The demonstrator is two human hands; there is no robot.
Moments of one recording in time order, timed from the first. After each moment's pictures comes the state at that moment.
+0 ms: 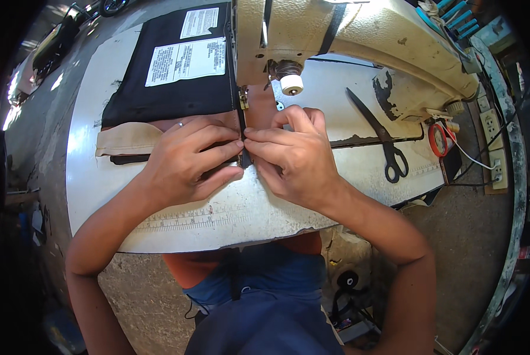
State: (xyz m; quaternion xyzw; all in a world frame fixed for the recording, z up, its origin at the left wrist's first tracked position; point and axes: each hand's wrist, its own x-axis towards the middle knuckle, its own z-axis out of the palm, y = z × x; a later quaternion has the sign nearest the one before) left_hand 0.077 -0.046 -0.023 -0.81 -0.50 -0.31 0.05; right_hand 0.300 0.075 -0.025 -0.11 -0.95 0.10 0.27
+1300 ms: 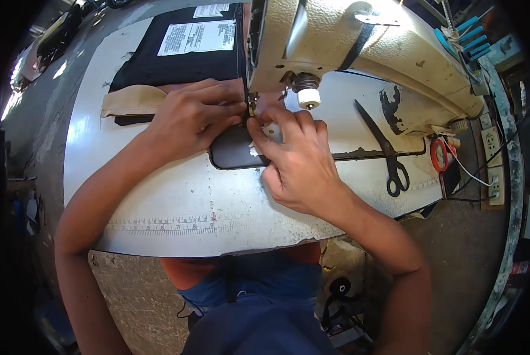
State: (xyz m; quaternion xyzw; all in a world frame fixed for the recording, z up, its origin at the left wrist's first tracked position) left_hand 0.036 0.007 -0.032 -0.80 -0.50 -0.33 0.07; right_hand 0.288 0.075 -0.022 -0.16 -0.96 0.06 0.20
